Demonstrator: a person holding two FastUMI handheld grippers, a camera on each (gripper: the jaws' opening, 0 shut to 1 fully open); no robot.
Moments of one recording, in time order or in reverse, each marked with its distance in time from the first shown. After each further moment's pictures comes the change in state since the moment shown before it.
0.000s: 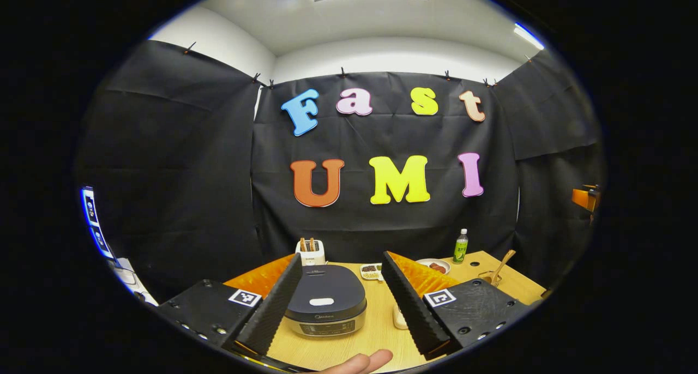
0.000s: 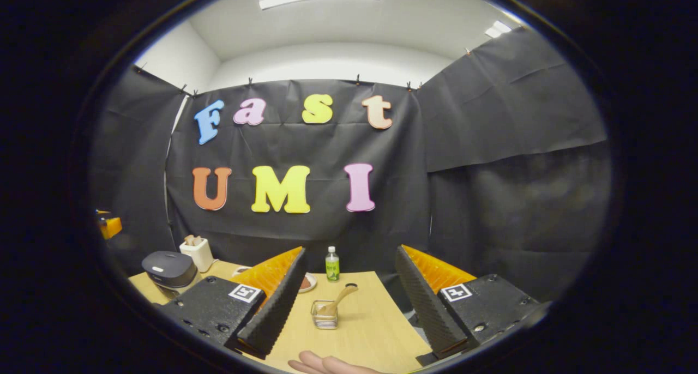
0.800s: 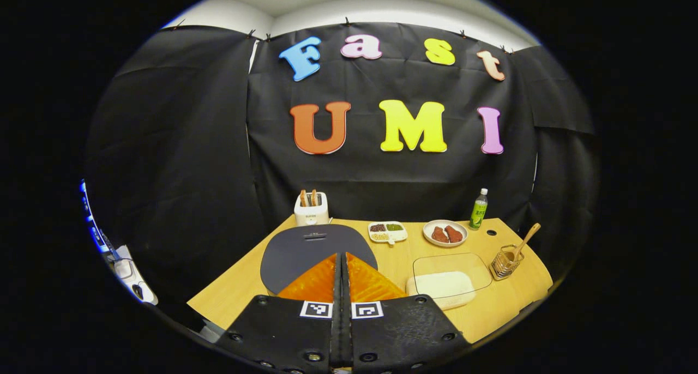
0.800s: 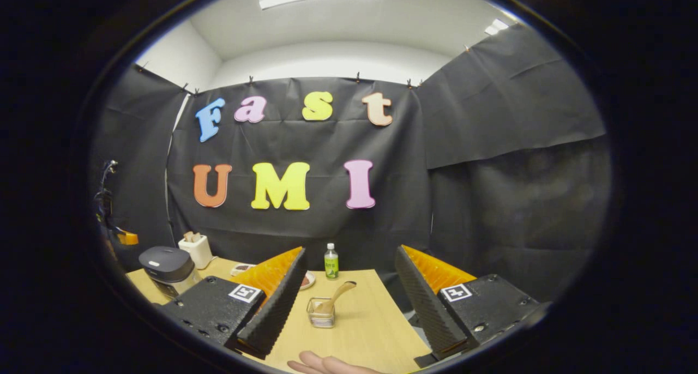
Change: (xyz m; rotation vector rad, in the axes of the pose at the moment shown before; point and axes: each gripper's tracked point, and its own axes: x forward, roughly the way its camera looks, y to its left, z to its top) left arm 0.074 0.015 -0.096 -0.055 0.314 0.051; right arm 0.011 -0.009 -0.026 0.010 0.021 0.017
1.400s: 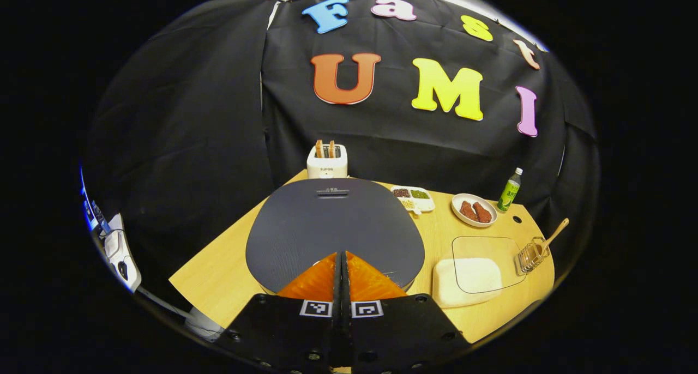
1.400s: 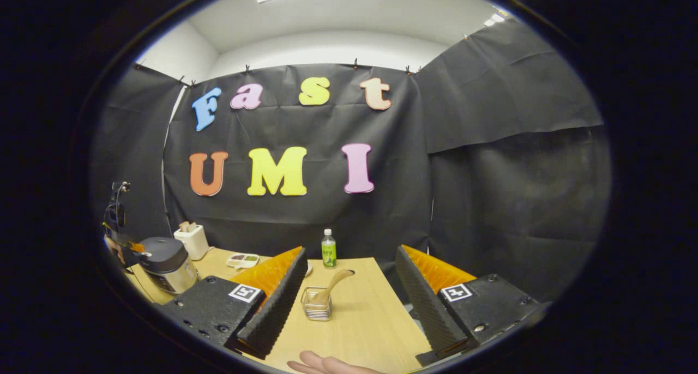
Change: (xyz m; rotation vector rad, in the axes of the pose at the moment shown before) left arm 0.069 0.032 -0.077 -0.074 0.227 0.071; right arm 0.020 -0.009 -0.042 0.004 0.063 -0.004
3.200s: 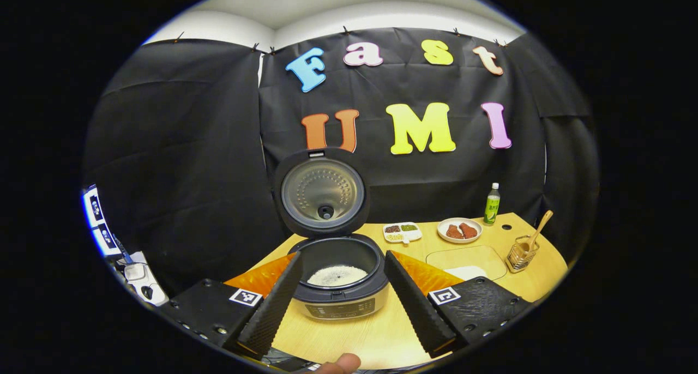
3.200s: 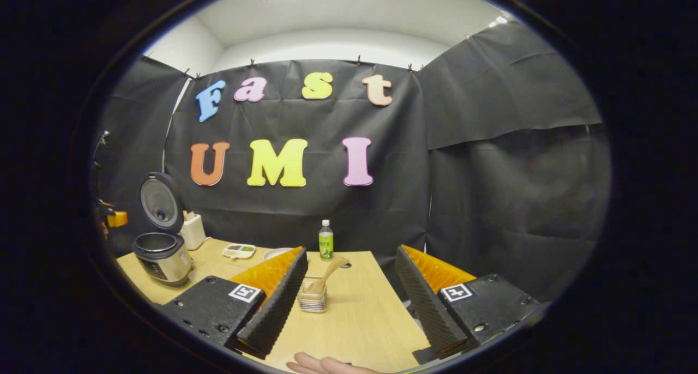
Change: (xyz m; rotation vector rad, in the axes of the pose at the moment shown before) left arm -0.140 -0.030 0.039 0.137 -0.348 0.019; right arm -0.008 -0.004 -0.032 -0.039 -0.003 -0.011
